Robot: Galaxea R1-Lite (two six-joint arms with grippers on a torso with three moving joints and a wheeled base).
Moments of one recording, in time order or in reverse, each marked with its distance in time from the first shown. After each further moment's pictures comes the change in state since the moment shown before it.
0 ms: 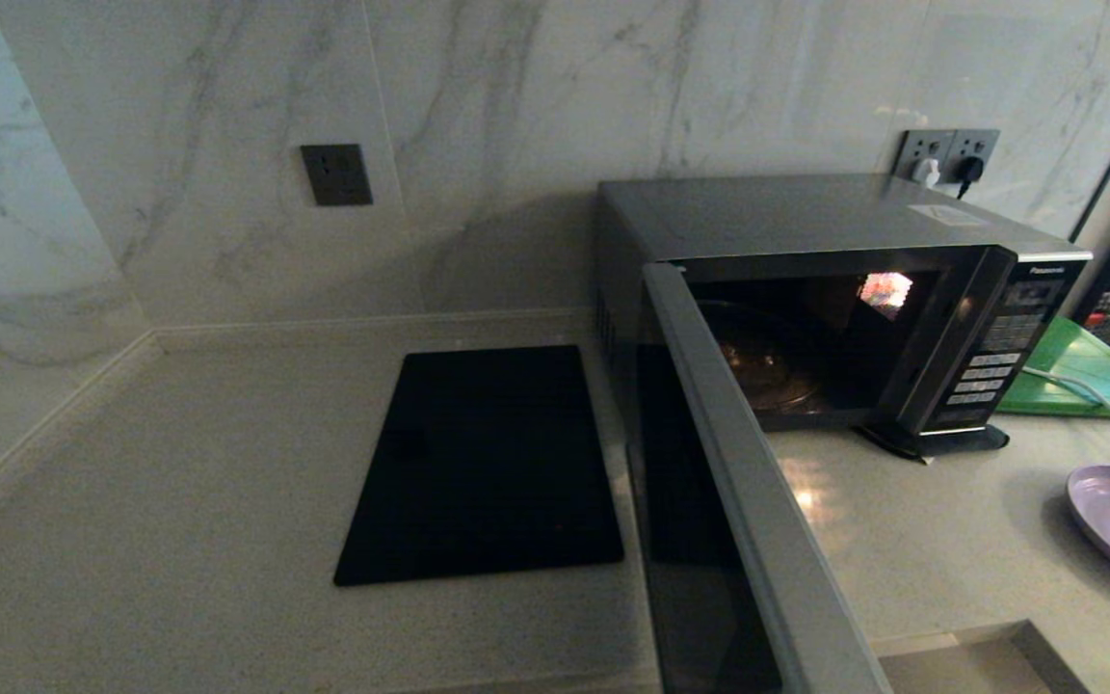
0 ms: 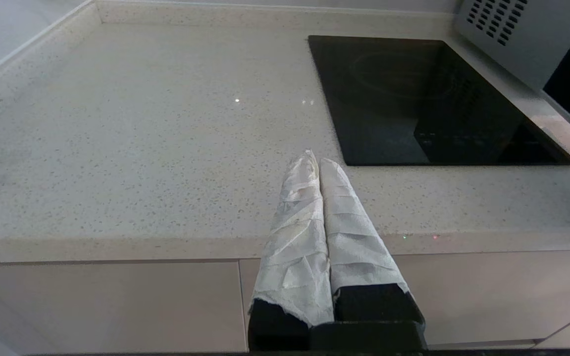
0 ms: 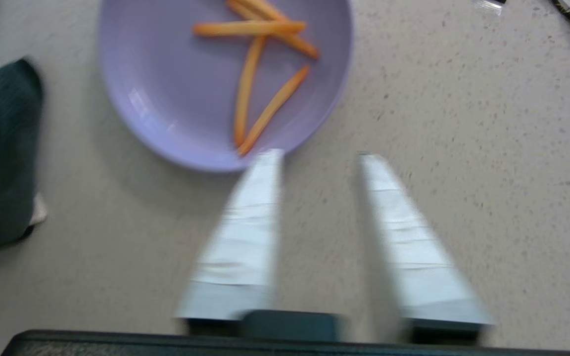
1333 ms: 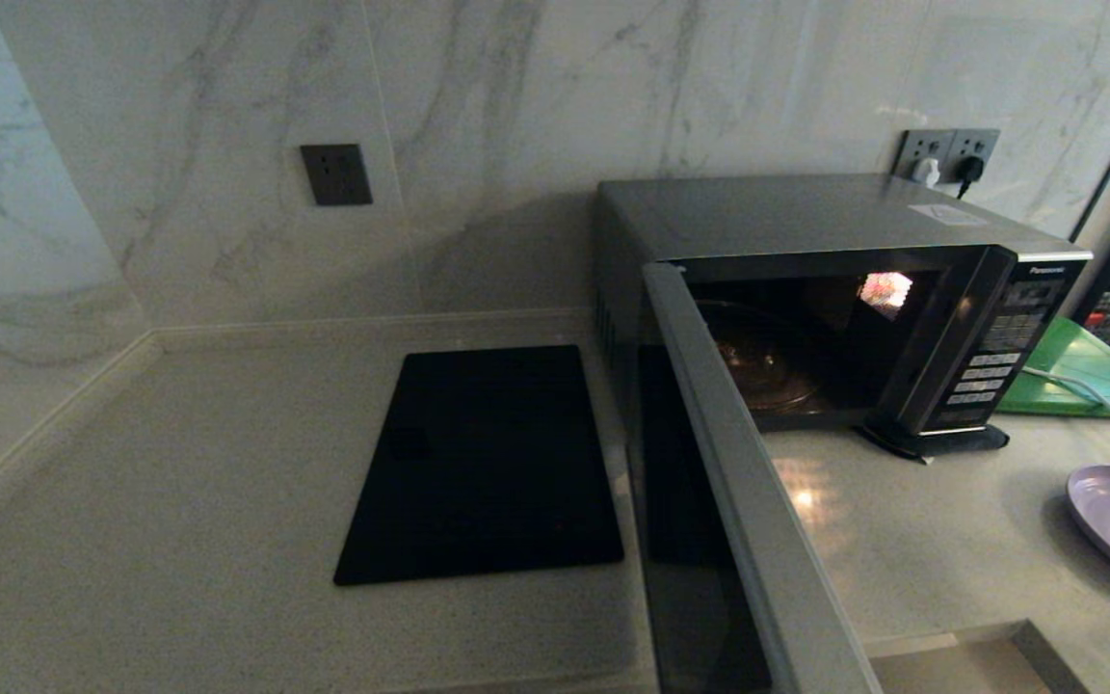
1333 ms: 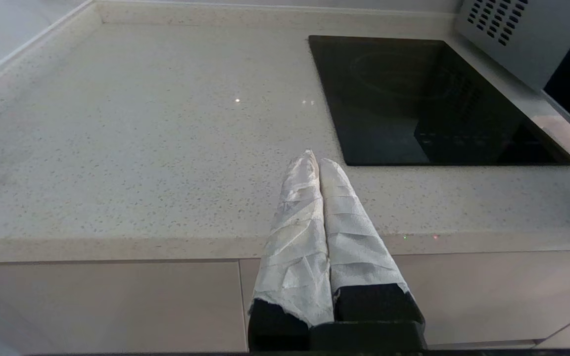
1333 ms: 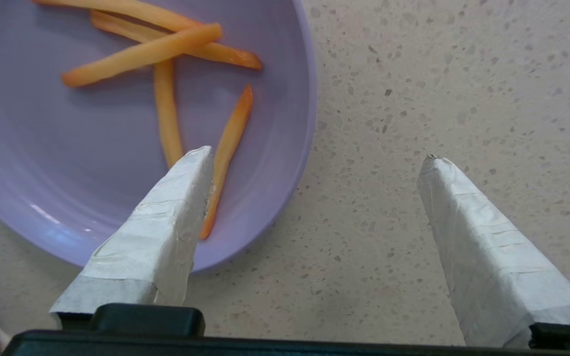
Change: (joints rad) left arm 0.000 0.000 0.000 0.000 -0.001 0.000; right arm -0.070 0.309 -0.102 0.022 0.043 0.241
